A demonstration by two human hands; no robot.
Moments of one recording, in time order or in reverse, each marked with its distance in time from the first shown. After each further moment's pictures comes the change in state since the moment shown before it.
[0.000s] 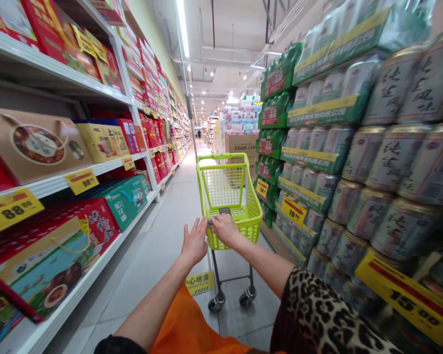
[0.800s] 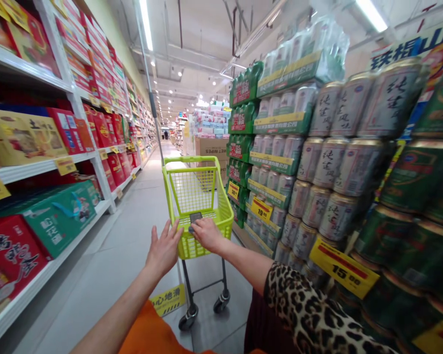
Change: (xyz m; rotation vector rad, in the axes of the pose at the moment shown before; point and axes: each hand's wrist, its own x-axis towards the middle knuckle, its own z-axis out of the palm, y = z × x) left_hand 0.012 0.000 -0.008 0.128 0.105 0.157; right_hand -0.013 0.030 0.007 -0.072 0.108 -0.072
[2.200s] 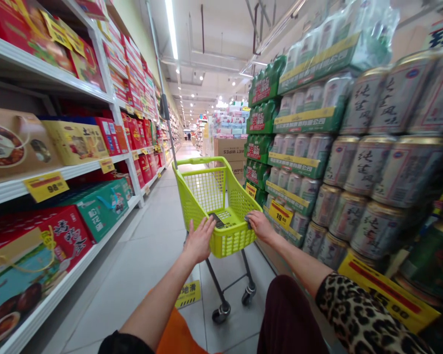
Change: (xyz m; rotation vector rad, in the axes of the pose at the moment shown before) left_hand 0.033 0.039 -0.010 -0.123 -0.107 0.089; right_hand -0.068 0.130 0.001 0.189 0.217 0.182
